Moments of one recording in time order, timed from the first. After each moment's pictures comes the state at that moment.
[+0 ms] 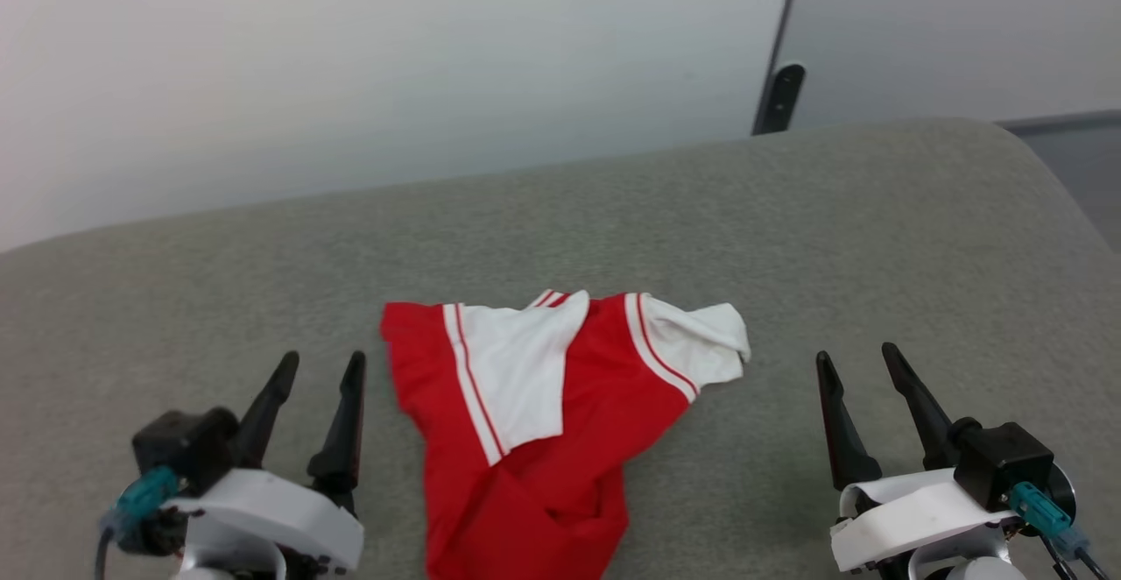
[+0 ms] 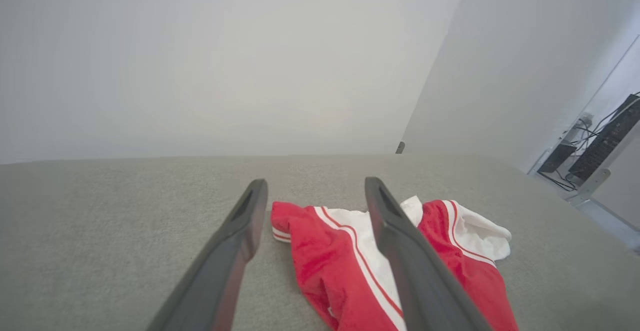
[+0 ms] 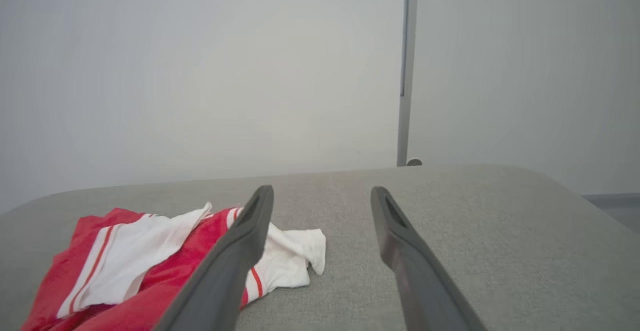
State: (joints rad) left arm -0.08 0.39 -0.23 0.00 -0.59 0.06 -0.10; right arm -0.12 -0.05 0.10 0.21 0.18 0.13 -0.26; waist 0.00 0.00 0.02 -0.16
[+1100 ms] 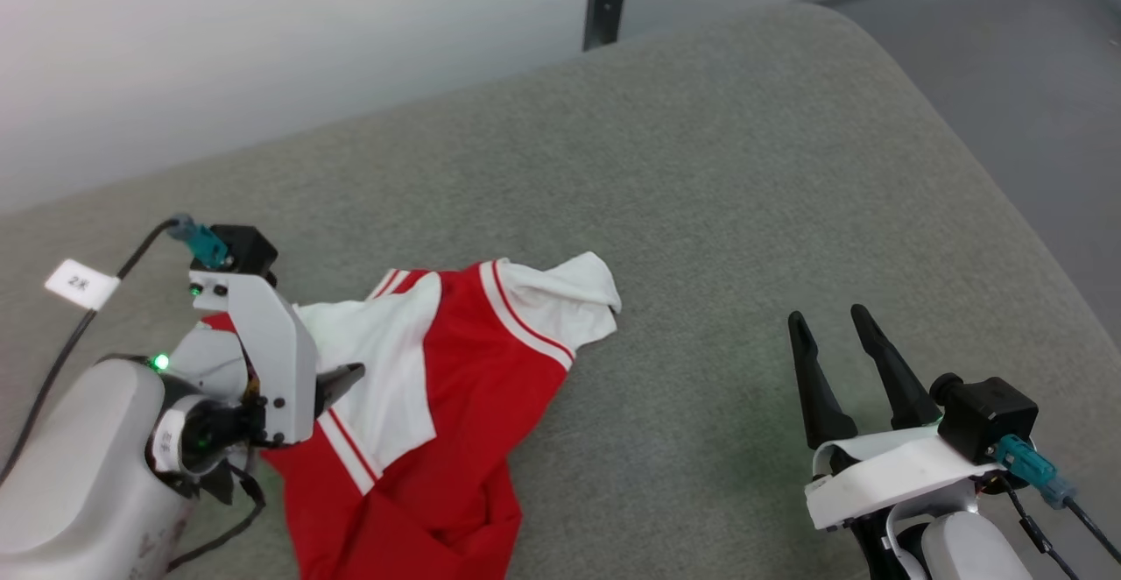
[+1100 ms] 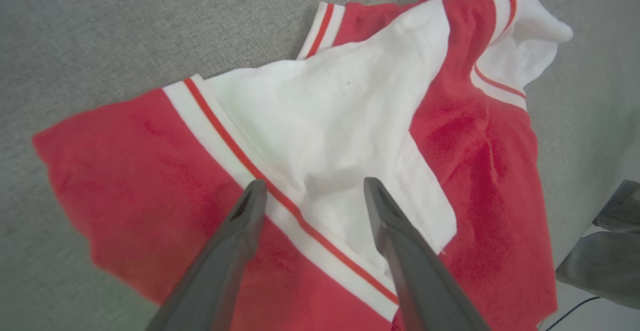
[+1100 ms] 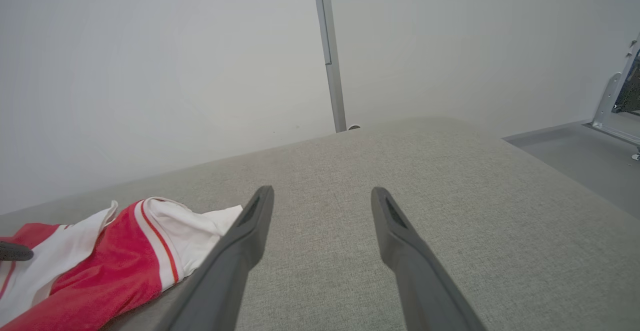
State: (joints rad) left arm -0.54 0.56 -0.39 0.27 -0.83 0.00 0.85; right arm -0.22 -0.05 0.16 0.28 0.30 0.13 -0.26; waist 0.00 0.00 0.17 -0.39
